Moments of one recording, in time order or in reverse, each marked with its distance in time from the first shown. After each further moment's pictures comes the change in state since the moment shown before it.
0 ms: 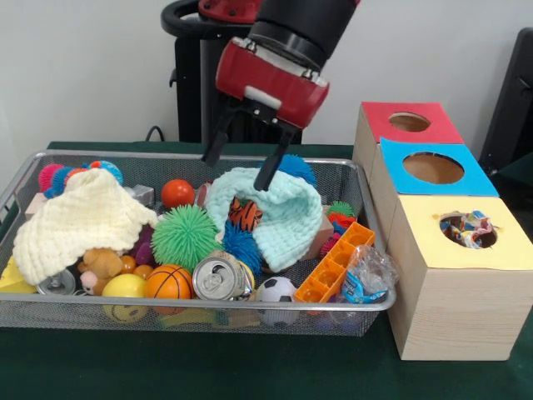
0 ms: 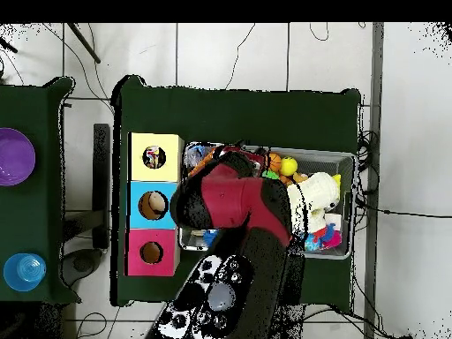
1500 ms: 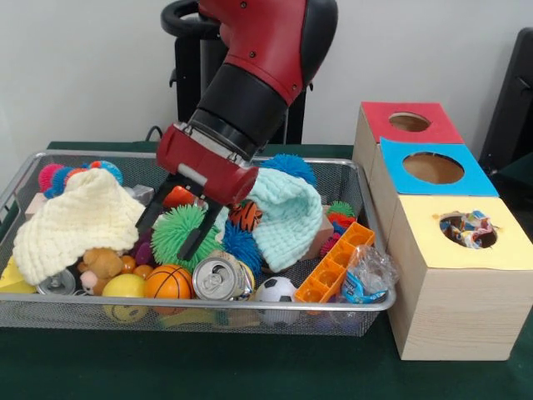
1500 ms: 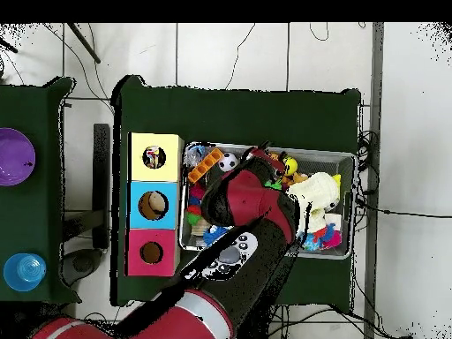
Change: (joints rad) arm 0.002 0.320 -0.185 -0.011 0.275 -0.274 0.137
